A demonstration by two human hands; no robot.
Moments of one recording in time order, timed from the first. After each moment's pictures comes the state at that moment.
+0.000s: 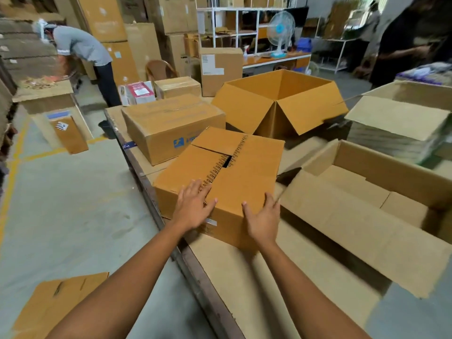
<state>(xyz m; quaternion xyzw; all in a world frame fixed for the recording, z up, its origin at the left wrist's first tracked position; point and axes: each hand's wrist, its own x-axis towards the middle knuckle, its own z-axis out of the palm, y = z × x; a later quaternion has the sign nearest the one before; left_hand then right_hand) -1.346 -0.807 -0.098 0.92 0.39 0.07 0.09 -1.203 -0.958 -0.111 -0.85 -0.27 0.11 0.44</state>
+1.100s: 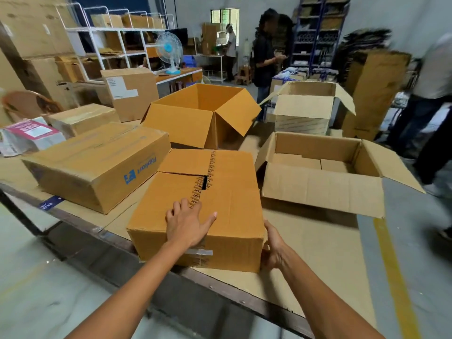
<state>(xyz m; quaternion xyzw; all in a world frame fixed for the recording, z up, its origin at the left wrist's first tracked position) -1.362 -0.728 -0.091 0.97 0.23 0.08 0.00 -1.278 -0.946 -0.121 -0.62 0.19 0.41 0.64</state>
